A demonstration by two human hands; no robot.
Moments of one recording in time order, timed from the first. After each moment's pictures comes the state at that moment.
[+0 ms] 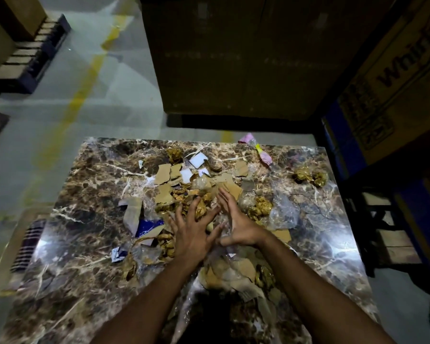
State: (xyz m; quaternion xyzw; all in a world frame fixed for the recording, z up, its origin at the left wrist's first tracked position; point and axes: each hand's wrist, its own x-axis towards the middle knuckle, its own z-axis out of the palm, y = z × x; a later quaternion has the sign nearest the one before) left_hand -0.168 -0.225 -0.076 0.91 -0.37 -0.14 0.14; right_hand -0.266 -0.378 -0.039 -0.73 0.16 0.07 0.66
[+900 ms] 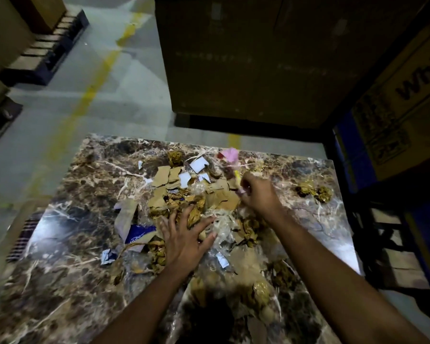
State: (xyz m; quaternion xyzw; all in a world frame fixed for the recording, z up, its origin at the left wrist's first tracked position) left_hand -0.168 -0.227 -0.086 0.92 -0.35 -0.12 0.15; right_hand -0.226 -0.473 -0.030 -0.90 0.33 -0.01 0.29
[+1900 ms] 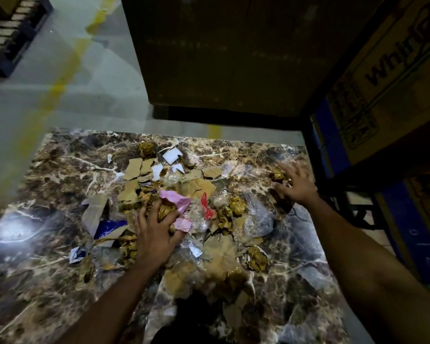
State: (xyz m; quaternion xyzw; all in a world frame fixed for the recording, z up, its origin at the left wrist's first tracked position) left_hand -0.170 -0.226 -0.098 0.92 -0.35 -0.08 0.18; right_hand -0.365 -0.632 -0.083 -0.87 0.44 0.08 0.22
